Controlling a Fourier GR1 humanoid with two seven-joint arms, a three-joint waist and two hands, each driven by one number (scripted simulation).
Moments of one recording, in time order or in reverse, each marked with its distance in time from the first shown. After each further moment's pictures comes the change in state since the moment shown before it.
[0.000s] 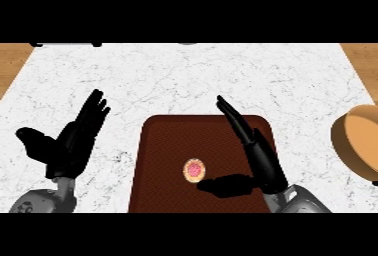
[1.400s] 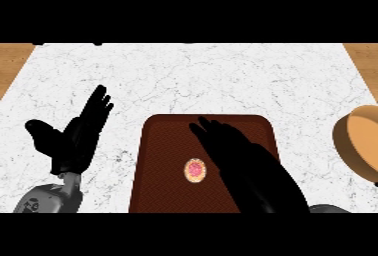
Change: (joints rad) left arm -0.033 -0.047 0.008 -0.018 -0.078 0.024 0.074; right arm -0.291 -0.077 0.091 -0.443 0.193 0.604 1.140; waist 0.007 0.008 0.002
